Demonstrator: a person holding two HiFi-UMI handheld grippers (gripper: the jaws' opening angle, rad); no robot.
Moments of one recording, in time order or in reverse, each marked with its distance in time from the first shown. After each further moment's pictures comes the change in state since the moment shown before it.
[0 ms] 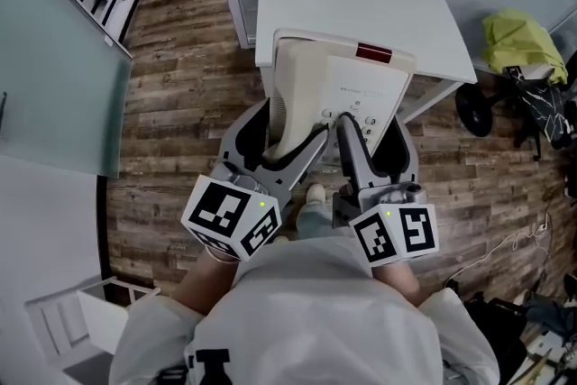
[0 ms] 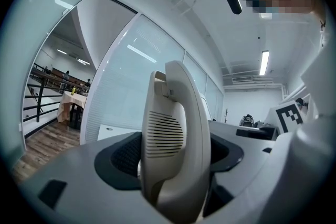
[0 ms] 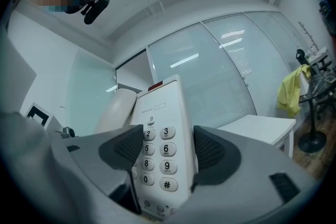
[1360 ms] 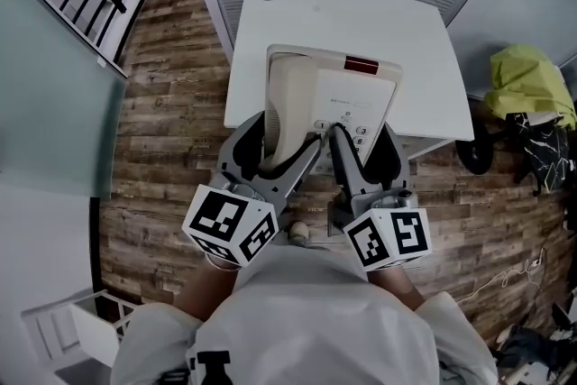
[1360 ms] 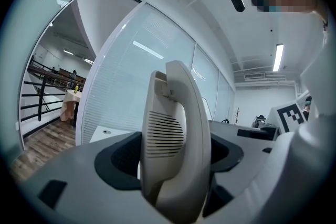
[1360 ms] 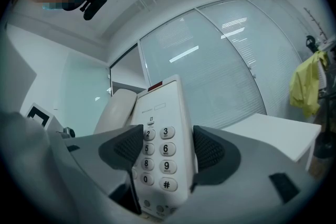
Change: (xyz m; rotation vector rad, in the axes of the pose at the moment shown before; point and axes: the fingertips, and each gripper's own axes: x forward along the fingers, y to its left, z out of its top) left arm 0.174 0.055 0.010 -0.025 0.017 0.089; right arm 0.144 -0.121 0.013 0.032 0.051 0.057
